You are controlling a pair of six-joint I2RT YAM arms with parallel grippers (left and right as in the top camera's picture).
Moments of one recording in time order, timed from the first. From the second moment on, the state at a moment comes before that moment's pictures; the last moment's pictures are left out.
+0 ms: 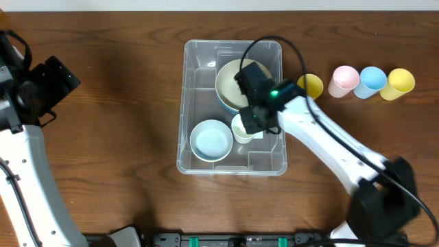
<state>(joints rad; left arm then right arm) 0.38 1.41 1.73 -1.25 -0.06 -0.36 0.59 1.74 1.41 -0.99 0.07 0.29</state>
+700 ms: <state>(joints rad) 0.38 1.41 1.73 -1.25 -0.06 -0.36 -0.44 1.56 1.48 -0.85 0.01 0.41</state>
